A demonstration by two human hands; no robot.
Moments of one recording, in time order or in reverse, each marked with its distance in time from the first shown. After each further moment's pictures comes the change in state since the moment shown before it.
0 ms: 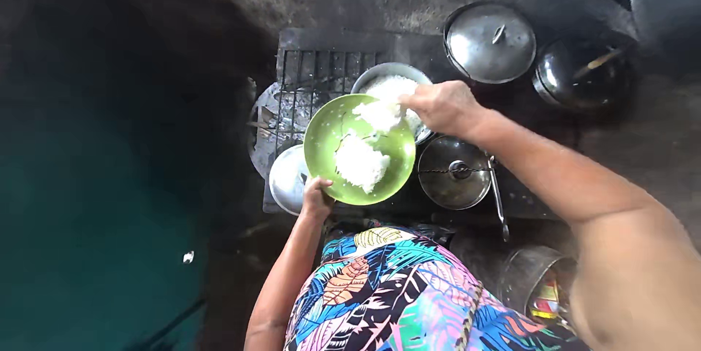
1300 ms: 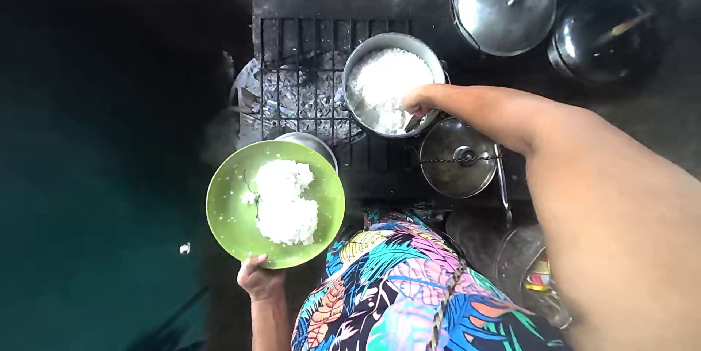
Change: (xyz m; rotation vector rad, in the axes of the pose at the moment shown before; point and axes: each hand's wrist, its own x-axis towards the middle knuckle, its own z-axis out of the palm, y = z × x) left_hand -0.084 0.000 -0.126 -0.179 0.211 0.326; right_hand 0.074 0.055 0.112 0.461 -0.916 1.053
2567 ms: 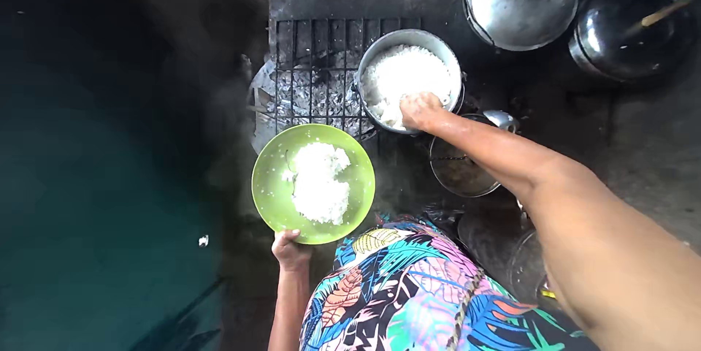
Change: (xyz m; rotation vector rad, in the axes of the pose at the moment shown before) left_hand 0.008 -0.027 0.027 0.004 0.002 -0.088; right_hand -0.039 -0.002 0.047 -0.512 0.397 -0.283
